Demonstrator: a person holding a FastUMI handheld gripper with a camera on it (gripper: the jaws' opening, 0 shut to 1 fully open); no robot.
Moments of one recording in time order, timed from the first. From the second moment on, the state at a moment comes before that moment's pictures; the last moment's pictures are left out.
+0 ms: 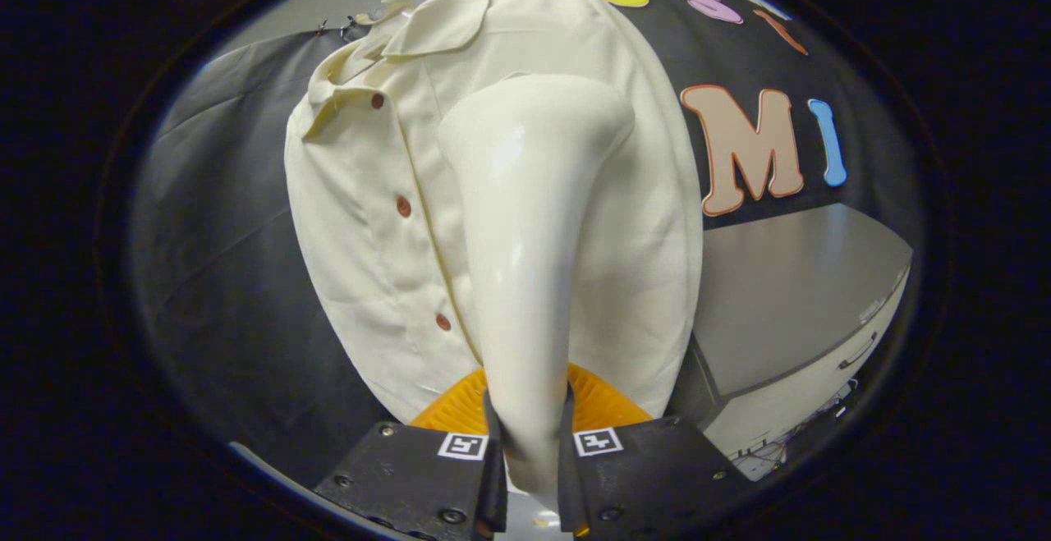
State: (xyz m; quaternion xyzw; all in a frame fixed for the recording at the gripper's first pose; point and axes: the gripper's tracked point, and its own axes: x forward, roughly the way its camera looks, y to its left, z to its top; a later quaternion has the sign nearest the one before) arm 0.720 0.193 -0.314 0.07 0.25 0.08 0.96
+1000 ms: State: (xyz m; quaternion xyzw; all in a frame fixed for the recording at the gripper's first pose) arm 0.659 0.180 -0.460 0.09 0.38 0.08 0.92
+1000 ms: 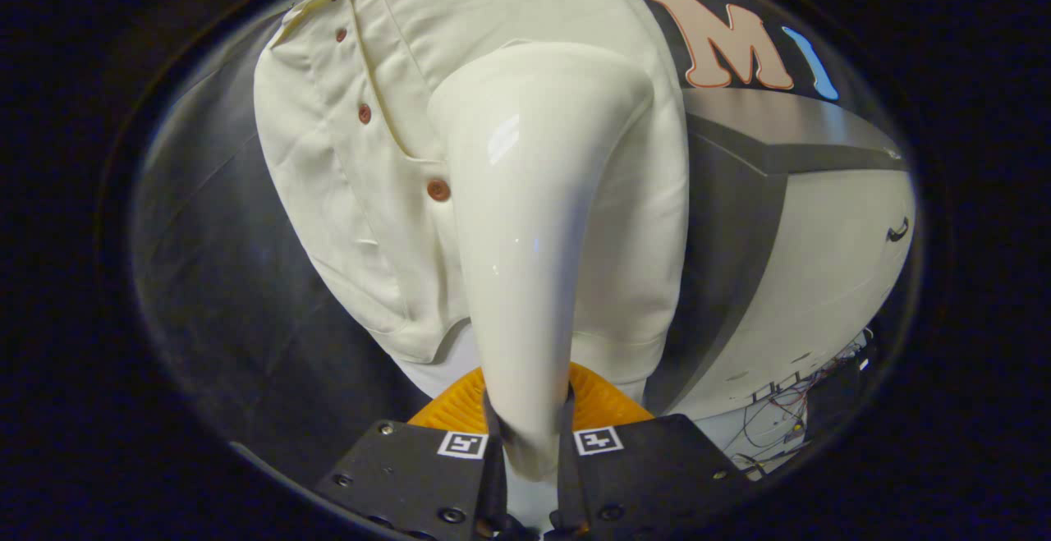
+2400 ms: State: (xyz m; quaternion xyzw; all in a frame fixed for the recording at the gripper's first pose) arm 0.348 0.152 -0.250 0.07 0.25 -0.03 0.96
